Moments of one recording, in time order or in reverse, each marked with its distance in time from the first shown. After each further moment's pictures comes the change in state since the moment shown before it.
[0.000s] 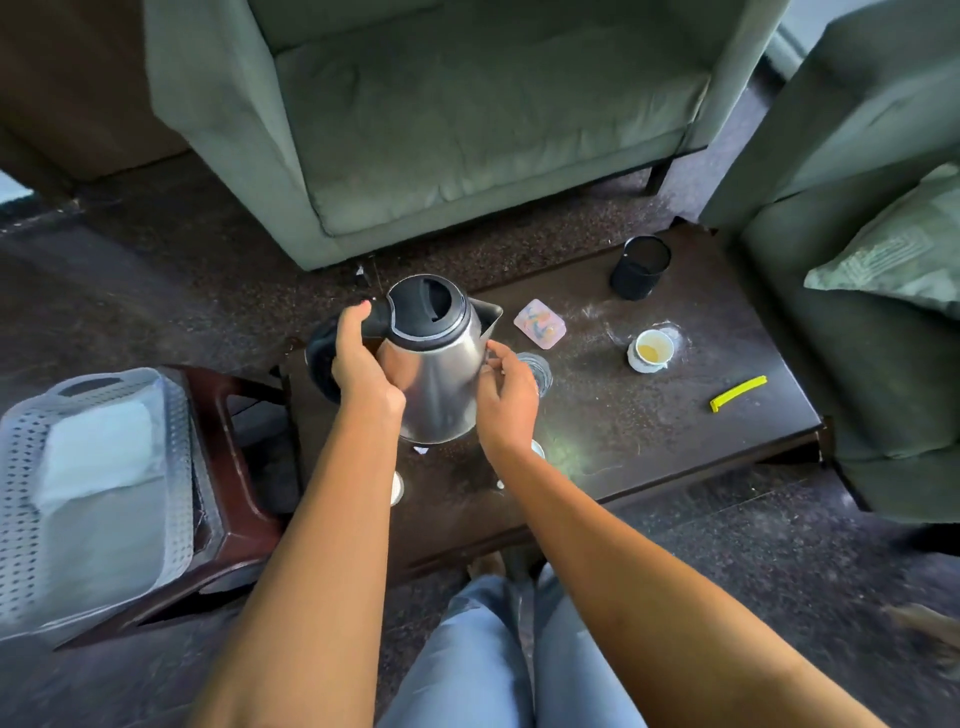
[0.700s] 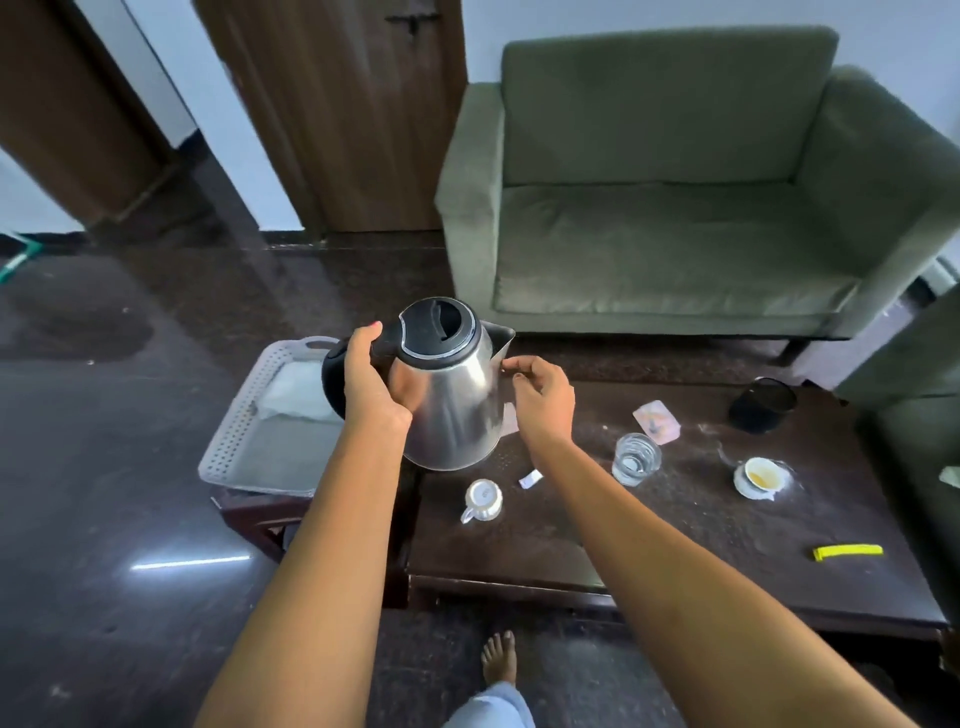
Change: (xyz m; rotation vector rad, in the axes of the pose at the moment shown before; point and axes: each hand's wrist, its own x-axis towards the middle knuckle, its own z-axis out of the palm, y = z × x) left_hand -0.128 0.116 -0.168 -0.424 0.088 0.236; right_hand -0.130 -0.109 0.042 -0.037 -0.301 -0.312
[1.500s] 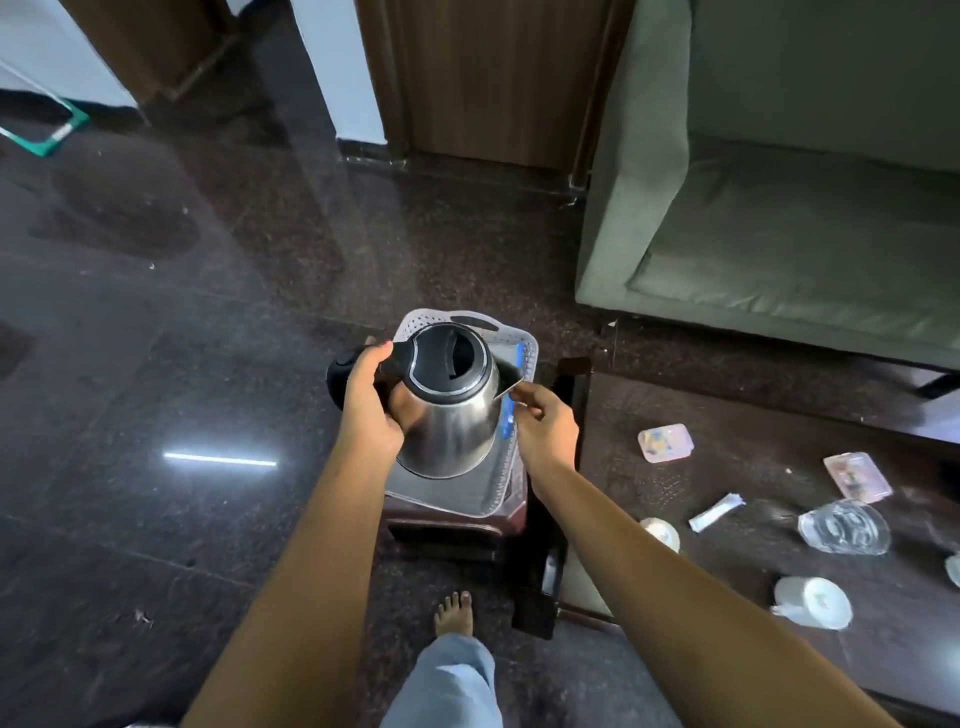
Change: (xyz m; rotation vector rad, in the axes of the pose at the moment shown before) left_hand 0.250 0.169 -0.197 -0.028 0.046 -0.061; right_hand 0.001 -0.009 0.337 -0.073 -0.166 0.226
